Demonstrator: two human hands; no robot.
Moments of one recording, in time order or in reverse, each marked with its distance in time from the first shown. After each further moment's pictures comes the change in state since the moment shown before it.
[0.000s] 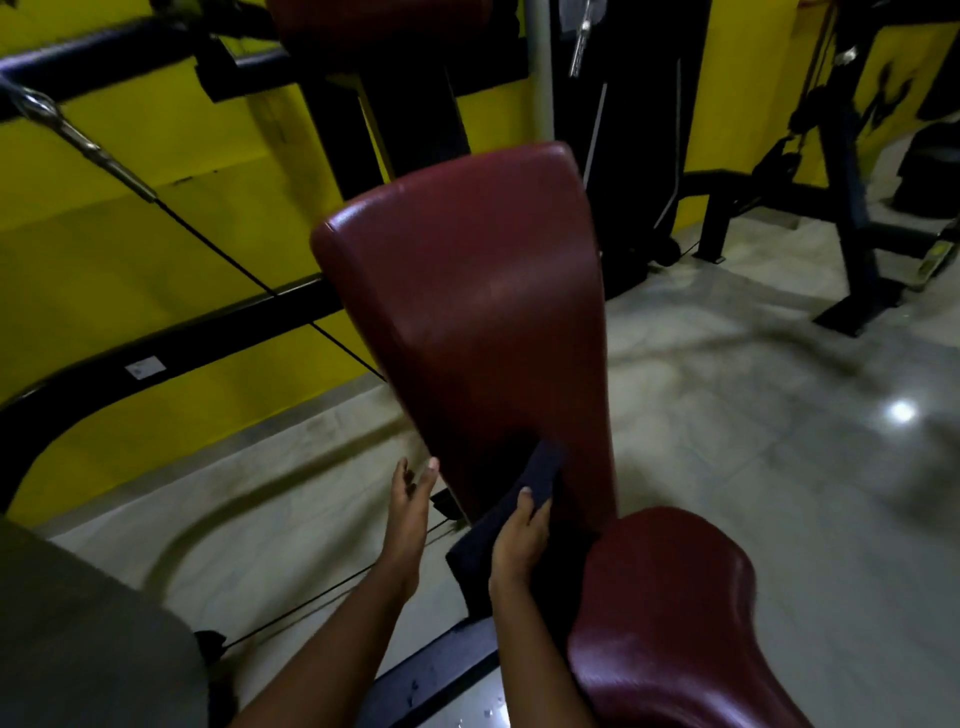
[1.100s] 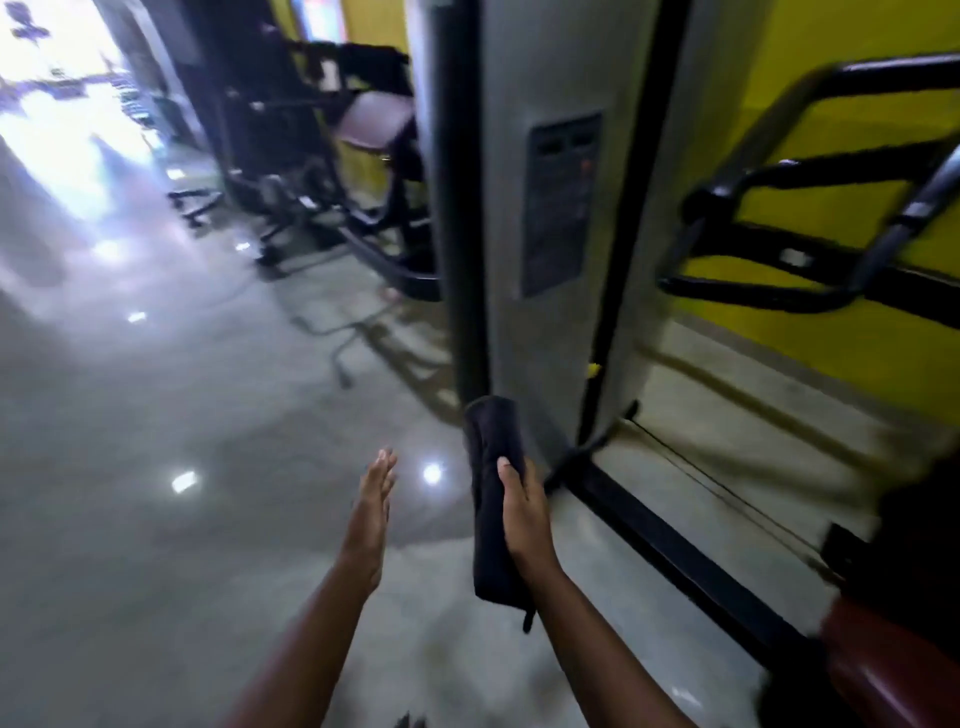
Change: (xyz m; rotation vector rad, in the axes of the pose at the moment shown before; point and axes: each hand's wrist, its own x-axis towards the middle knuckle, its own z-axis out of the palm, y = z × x) left_hand -0.633 -0.117 -0.192 -0.561 1.282 0.026; right_hand -0.482 -0.020 -0.240 -0.603 -1.817 0.051
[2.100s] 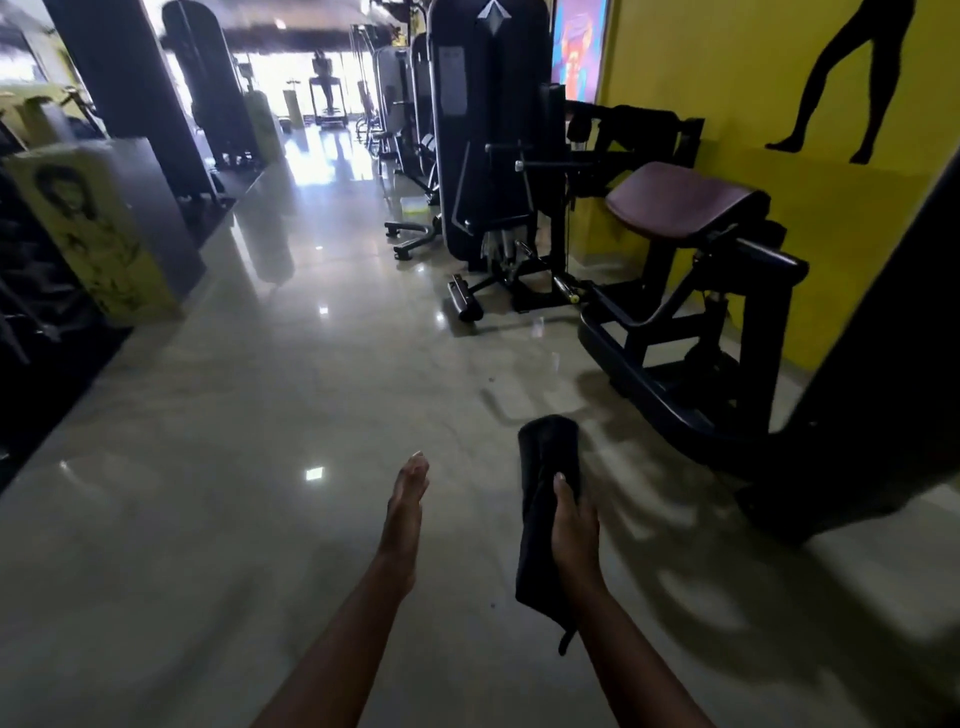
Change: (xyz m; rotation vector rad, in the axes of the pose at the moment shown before) left_hand 0.518 0.177 -0.387 -0.132 0.278 0.096; right_hand 0.410 -0.048 0.566 -0.040 -0.186 0.010
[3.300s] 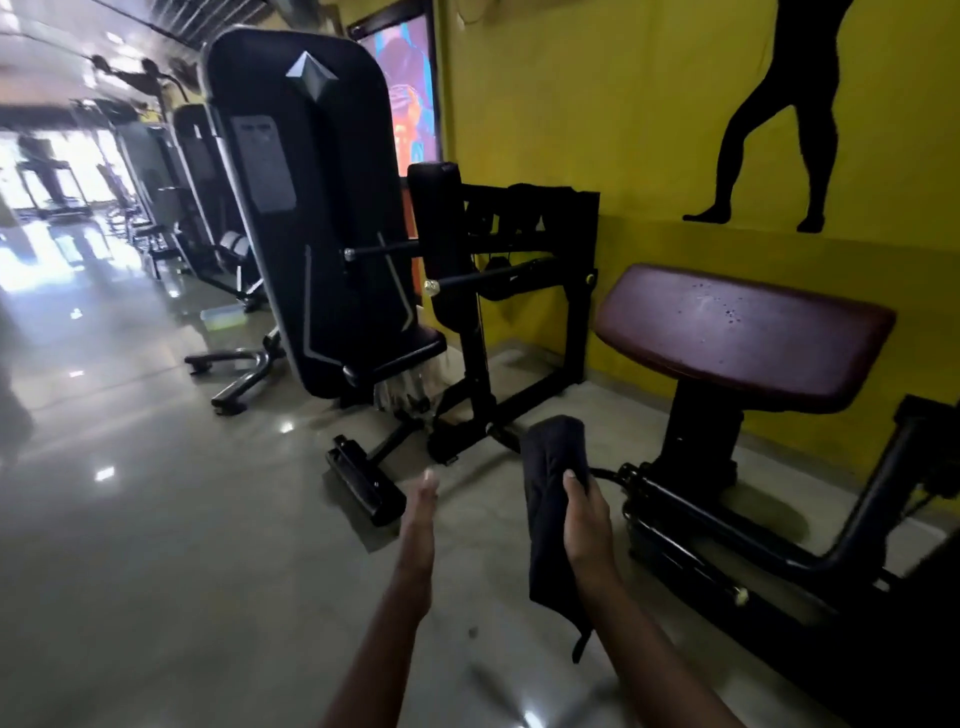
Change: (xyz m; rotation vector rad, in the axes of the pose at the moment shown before) left_hand 0.982 0.196 0.110 0.109 -0.467 -0.003; right_hand 0.866 -0.164 0.382 0.078 0.461 -0.131
